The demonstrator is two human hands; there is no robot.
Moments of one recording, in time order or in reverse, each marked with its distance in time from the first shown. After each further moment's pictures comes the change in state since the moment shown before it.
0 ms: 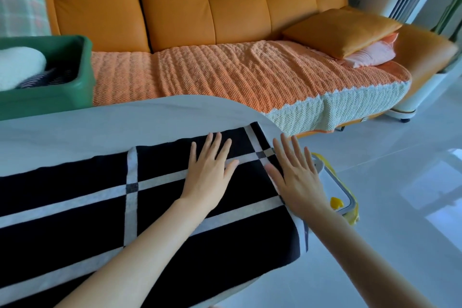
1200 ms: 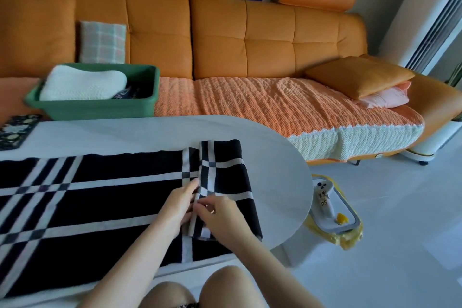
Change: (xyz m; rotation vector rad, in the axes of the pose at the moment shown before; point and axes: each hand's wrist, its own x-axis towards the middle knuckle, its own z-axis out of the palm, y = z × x) left_hand -0.140 -0.038 -0.083 -1.426 -0.004 -0.874; right_hand -0.081 -0.196 0.000 0.627 -0.296 -0.069
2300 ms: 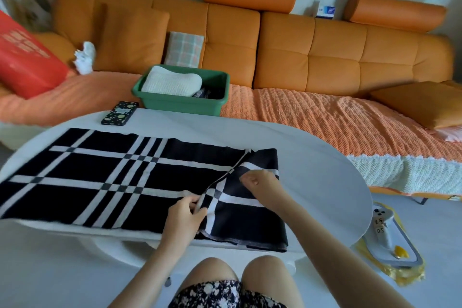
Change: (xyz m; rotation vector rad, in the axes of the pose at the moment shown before) left_hand -0.071 -0.052 -0.108 0.445 0.402 0.349; right_hand 0.048 -0.034 0.015 -0.227 -0.071 -0.102
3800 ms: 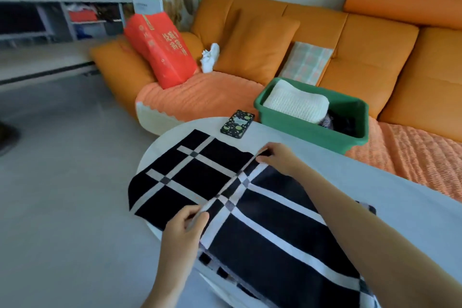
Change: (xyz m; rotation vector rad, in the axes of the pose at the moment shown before) left_hand 0.029 -0.074 -0.173 -0.398 0.495 -0.223; right_hand 0.225 -0.209 0.133 -0.040 -0.331 -0.382
